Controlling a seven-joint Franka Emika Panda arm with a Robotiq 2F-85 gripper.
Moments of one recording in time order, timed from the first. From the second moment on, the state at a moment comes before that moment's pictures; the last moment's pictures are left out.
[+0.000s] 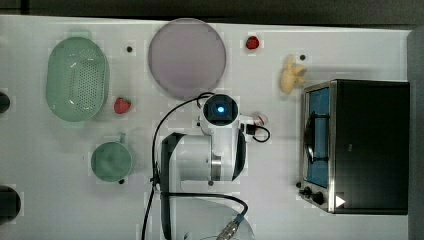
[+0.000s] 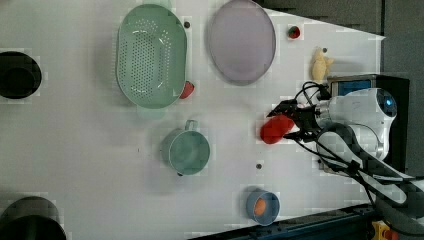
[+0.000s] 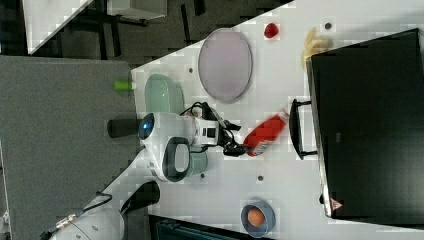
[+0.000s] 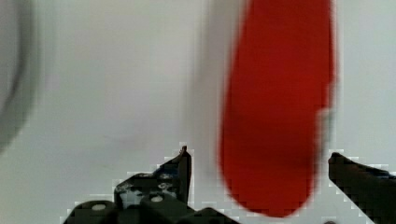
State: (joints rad) arm 0.07 0.34 -0.07 -2.30 0.01 0.88 0.09
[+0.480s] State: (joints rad) arm 0.08 0.15 -0.07 -2.22 -0.01 0.70 0.12
